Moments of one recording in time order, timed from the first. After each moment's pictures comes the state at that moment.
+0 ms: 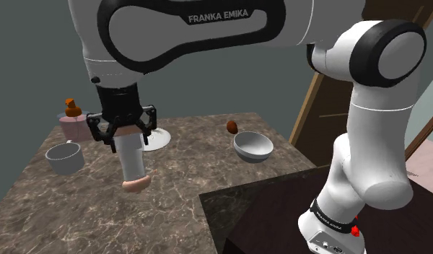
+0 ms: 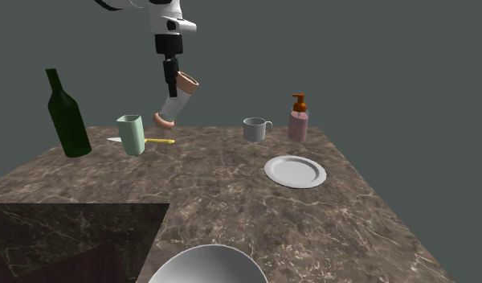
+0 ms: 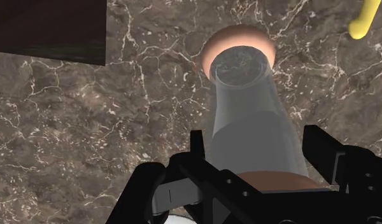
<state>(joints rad) 0.44 0.31 0.29 -1.48 -0.10 1.75 1.12</state>
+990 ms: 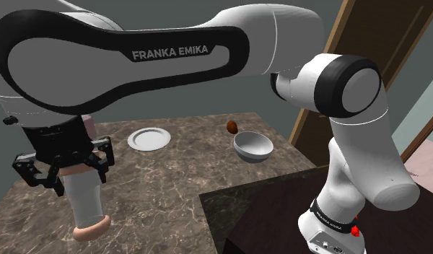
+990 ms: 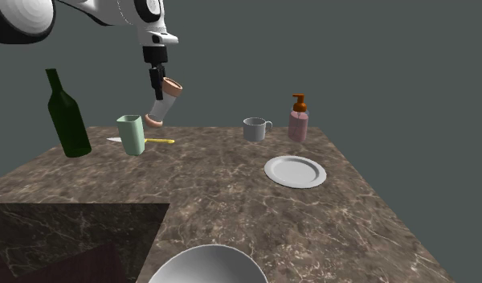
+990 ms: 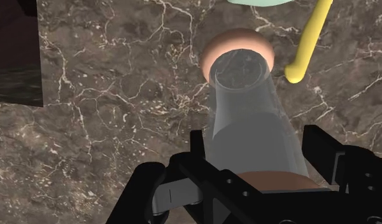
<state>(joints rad) 0.62 0.60 0.32 -1.12 -0.18 1.67 1.29</state>
